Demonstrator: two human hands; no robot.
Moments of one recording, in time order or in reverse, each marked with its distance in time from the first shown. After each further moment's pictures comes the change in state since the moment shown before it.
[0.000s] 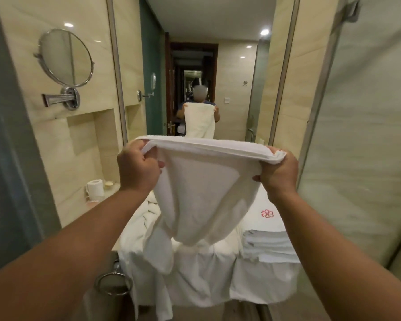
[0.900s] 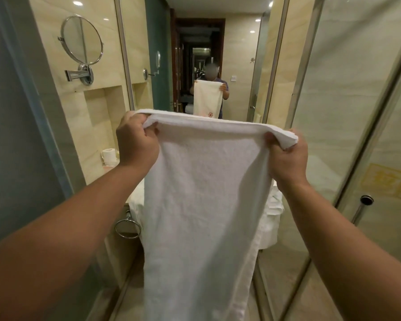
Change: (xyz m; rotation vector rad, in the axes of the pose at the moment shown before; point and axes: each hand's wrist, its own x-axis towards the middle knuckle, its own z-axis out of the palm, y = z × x) left_hand -0.119 0.125 -0.070 0.237 0.057 0.148; right_hand -0.101 -0.031 -0.166 -0.053 -0.043 -0.207
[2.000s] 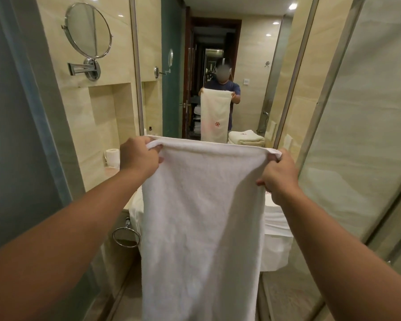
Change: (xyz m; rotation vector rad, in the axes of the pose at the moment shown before) left_hand 0.022 -0.082 0.055 0.070 -0.294 -0.414; right_hand 0.035 0.039 0.086 -0.169 -0.179 0.407
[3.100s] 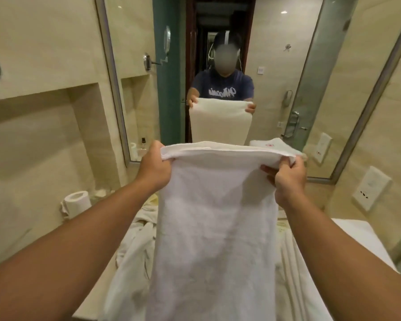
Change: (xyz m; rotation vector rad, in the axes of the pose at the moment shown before) left_hand 0.403 -0.122 0.279 -0.087 -0.210 0.026; right_hand 0.412 0.064 0.315 0.407 0.121 0.103
